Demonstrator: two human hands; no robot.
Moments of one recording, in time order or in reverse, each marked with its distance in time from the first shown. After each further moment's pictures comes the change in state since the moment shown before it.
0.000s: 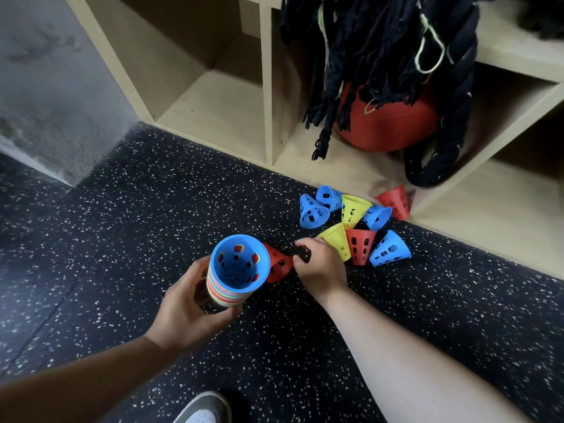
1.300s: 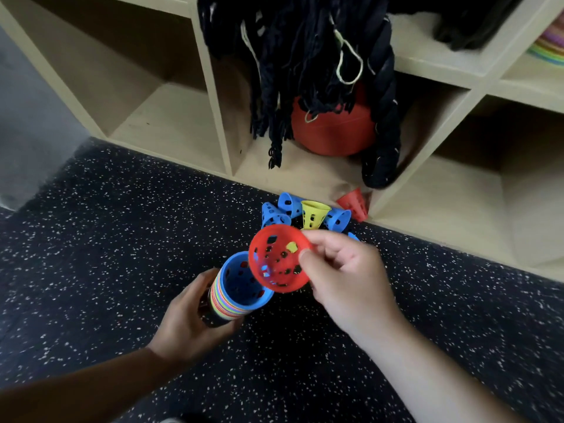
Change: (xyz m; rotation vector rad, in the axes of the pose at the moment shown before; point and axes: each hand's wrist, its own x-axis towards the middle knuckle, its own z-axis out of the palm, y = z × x) left_hand 0.022 0.002 0.058 0.061 -0.111 0.080; right_hand -0.092 -0.043 -0.140 0.752 0.060 -0.112
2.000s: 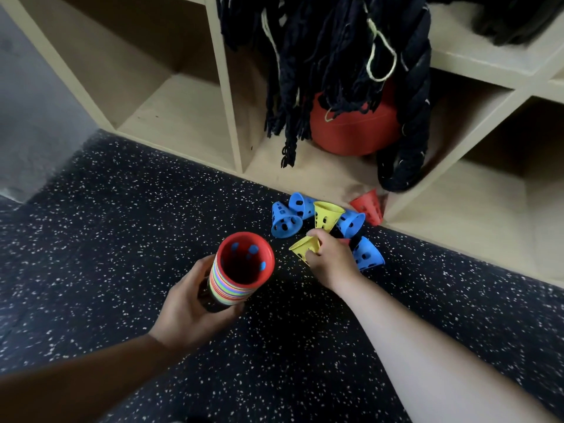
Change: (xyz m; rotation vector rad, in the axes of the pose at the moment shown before) left_hand 0.018 0.000 -0.013 -0.060 0.037 -0.098; right_hand 0.113 0.140 -0.001 -0.771 -0.094 0.285
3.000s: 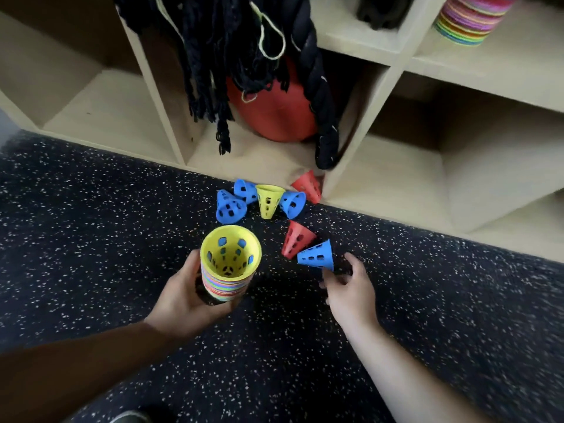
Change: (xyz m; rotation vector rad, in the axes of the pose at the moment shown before) left_hand -0.011 0.046 0.068 0.024 -0.174 0.052; right_hand -0.134 0.085 -0.041 0.535 0.389 0.345
